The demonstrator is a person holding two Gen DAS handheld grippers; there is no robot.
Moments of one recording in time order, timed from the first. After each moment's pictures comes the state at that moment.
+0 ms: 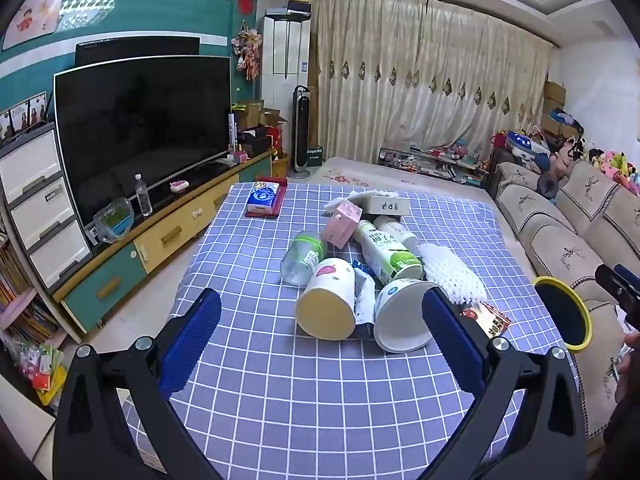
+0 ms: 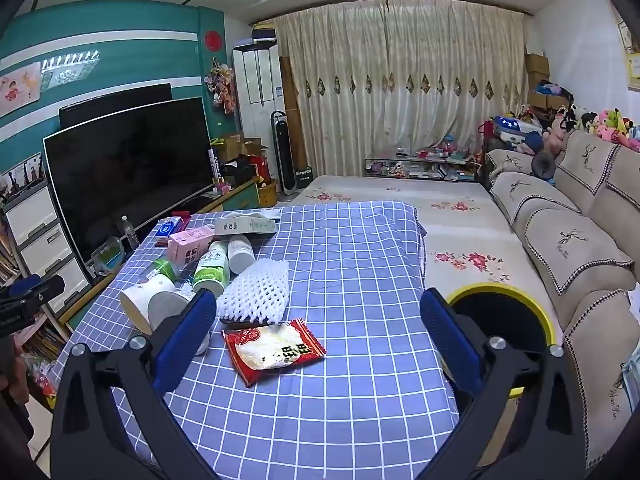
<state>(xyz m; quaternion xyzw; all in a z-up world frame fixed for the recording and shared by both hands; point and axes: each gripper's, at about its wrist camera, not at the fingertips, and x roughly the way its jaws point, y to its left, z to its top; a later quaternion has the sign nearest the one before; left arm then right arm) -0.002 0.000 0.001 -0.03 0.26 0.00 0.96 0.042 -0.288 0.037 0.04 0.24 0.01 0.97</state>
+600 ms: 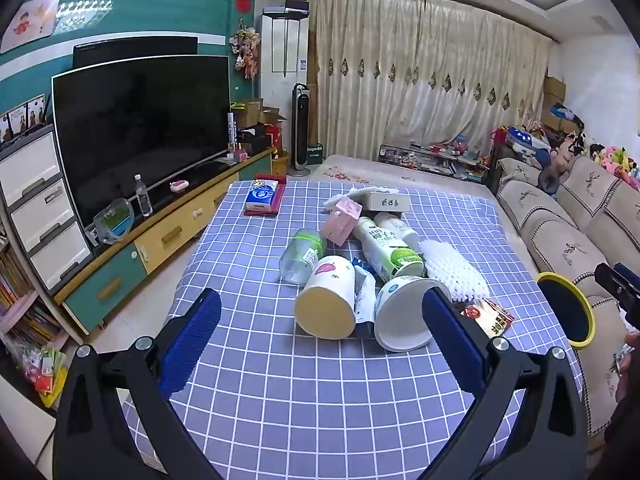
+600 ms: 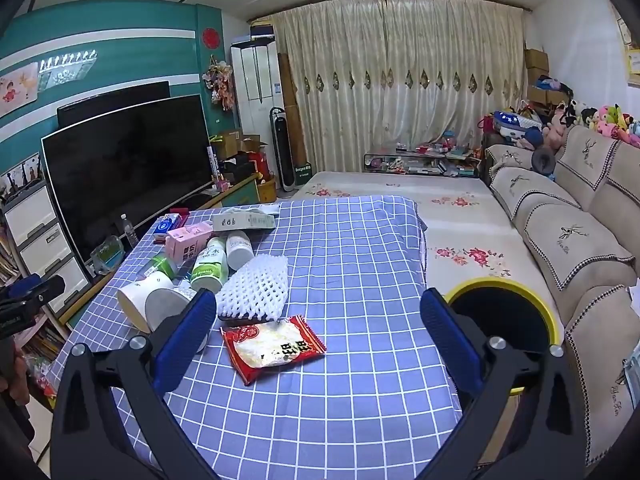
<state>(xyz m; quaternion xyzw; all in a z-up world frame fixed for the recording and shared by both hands) 0.003 -0.003 -0.004 -0.02 0.28 0.01 0.96 0.047 -0.289 0.032 0.05 0.25 0.01 0.97</state>
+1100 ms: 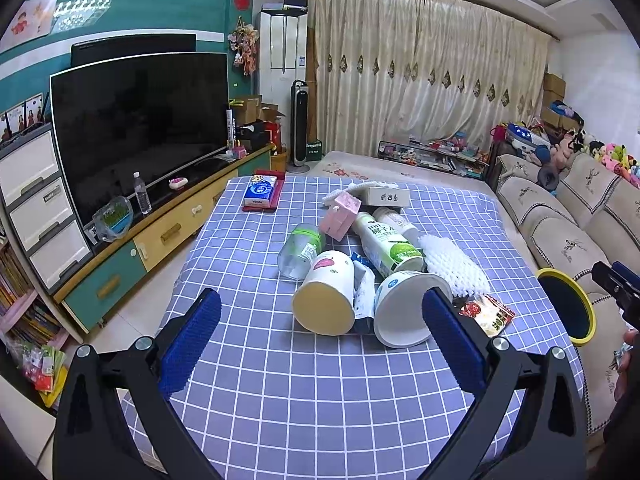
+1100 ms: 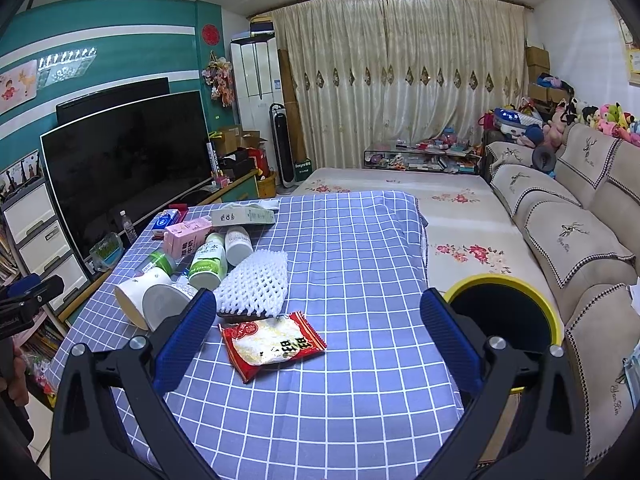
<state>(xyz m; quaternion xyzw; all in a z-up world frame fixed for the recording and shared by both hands) 0.006 -0.005 -0.009 -0.02 0.28 0.00 0.96 0.050 -0.288 0.024 0.05 0.25 0.01 0.97</state>
